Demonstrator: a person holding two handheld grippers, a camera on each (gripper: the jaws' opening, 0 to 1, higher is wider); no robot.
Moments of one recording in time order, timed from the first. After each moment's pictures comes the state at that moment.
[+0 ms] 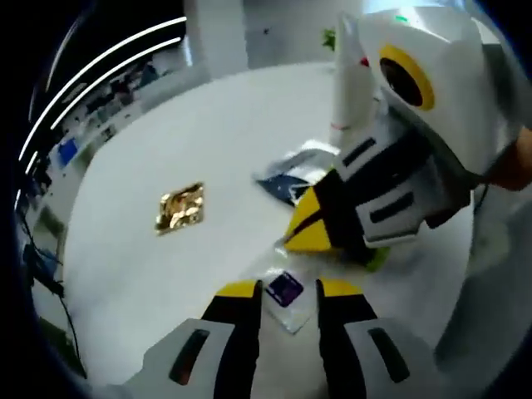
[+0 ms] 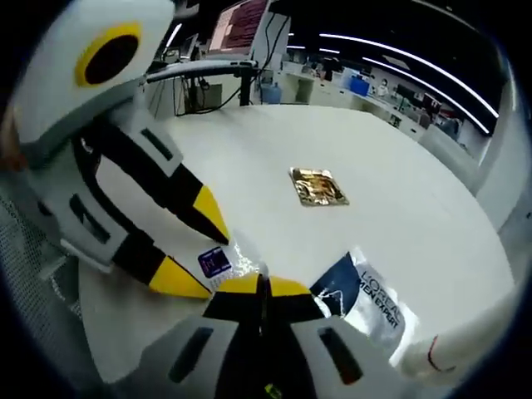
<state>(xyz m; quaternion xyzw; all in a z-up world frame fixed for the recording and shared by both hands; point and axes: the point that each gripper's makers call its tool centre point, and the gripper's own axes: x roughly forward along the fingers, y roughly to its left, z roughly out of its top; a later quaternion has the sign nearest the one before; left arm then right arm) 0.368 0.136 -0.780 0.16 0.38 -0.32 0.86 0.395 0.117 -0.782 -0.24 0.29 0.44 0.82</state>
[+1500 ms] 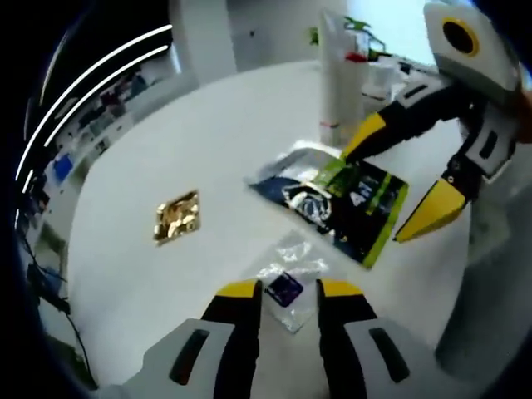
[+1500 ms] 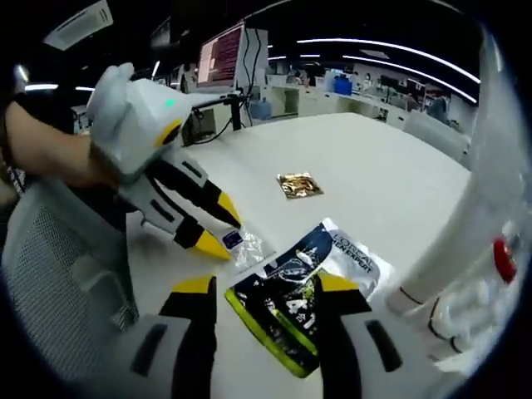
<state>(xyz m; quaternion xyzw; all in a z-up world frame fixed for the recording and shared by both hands) 0.366 0.135 -0.773 0.19 0.37 -0.33 0.84 0.350 0.052 -0.734 -0.15 0.29 0.42 0.84</state>
